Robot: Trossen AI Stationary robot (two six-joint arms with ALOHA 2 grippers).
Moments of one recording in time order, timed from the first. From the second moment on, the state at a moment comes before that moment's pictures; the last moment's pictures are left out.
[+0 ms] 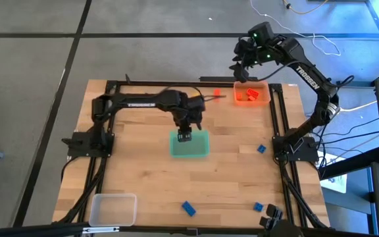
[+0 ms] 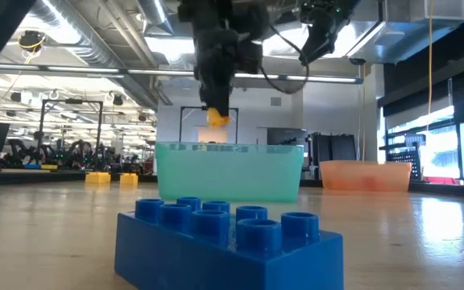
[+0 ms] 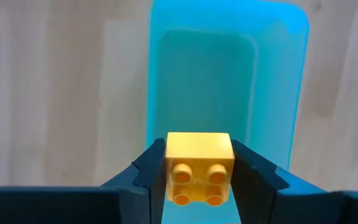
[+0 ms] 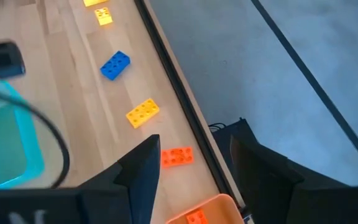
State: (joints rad) left arm 0.19 1.97 1.72 -1.02 0.18 0.03; right arm -0.81 1.57 1.81 -1.07 -0.21 -0.38
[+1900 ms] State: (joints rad) left arm 0.25 2.00 1.72 -0.98 0.19 0.05; right arm -0.80 1.57 1.81 -1.10 -0.21 -0.29
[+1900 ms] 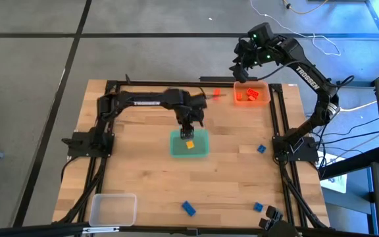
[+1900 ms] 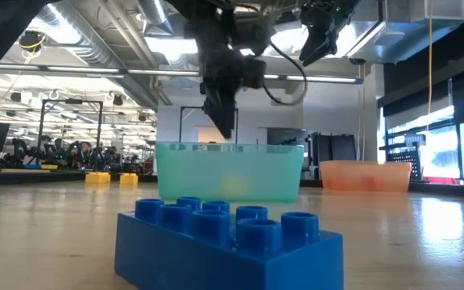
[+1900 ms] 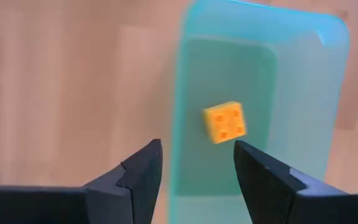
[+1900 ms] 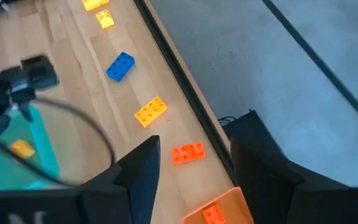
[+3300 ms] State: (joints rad) left arm 0.58 1.72 1.72 -1.00 -0.13 0.06; right arm -0.73 2.04 1.72 -0.94 -0.08 0.73
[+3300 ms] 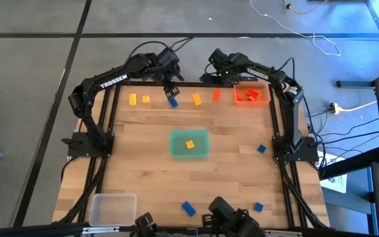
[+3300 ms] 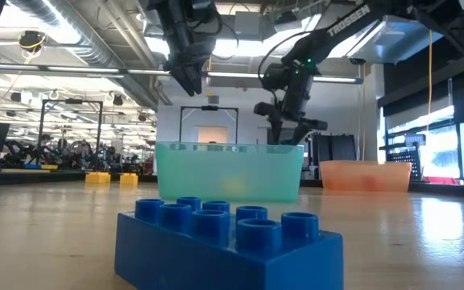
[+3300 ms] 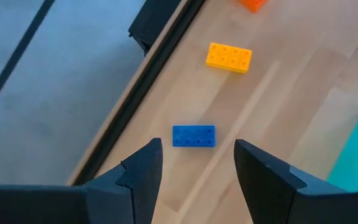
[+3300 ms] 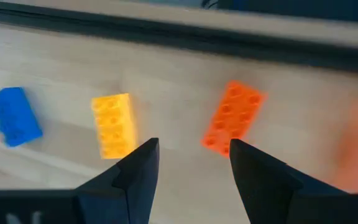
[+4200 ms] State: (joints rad) left arm 0.64 1.72 1.72 -1.00 -0.11 0.19; right arm -0.72 2.18 1.72 -0.95 -0.03 0.83
